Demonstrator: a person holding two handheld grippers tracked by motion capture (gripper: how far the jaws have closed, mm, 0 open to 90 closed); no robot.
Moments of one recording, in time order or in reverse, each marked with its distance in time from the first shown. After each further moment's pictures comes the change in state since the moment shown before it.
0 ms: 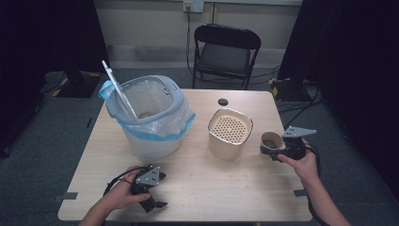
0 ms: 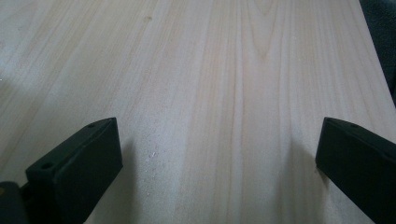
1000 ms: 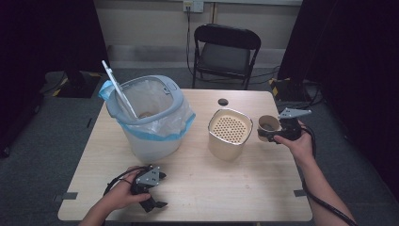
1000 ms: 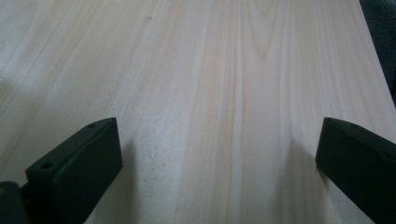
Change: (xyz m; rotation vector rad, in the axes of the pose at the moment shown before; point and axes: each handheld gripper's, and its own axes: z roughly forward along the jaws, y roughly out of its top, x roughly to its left) left arm 0.000 0.000 0.000 0.001 0.001 0.000; right arm -0.031 0.047 0.021 -0.002 -0.022 -0.016
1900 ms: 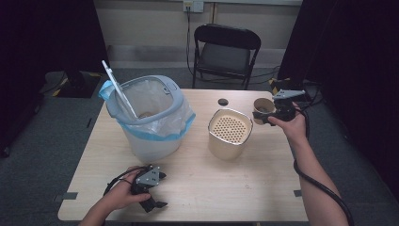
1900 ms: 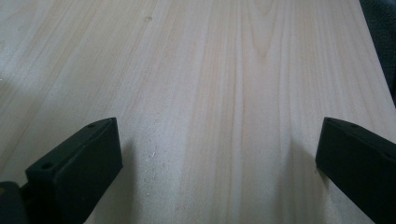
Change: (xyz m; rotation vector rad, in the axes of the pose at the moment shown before) left arm 0.000 0.000 0.000 -0.002 0.000 0.001; right arm -0.020 0.054 0.020 -0.015 -0.027 -0.010
